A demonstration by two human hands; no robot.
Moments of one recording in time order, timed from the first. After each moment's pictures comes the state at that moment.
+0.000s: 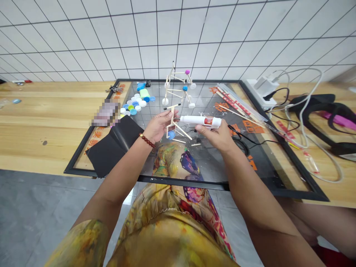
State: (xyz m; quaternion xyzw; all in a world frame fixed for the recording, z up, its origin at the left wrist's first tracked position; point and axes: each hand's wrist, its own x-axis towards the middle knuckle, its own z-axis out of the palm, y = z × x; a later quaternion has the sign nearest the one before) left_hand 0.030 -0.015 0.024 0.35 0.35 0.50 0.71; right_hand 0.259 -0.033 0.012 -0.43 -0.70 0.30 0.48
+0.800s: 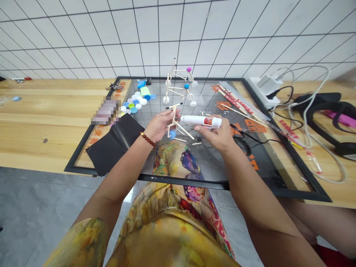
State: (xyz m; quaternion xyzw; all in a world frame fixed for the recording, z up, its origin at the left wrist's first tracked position) left_hand 0.031 -0.018 0.026 0.35 0.35 0.49 0.72; right_hand 0.258 -0.035 0.010 -0.46 -0.71 0.21 0.48
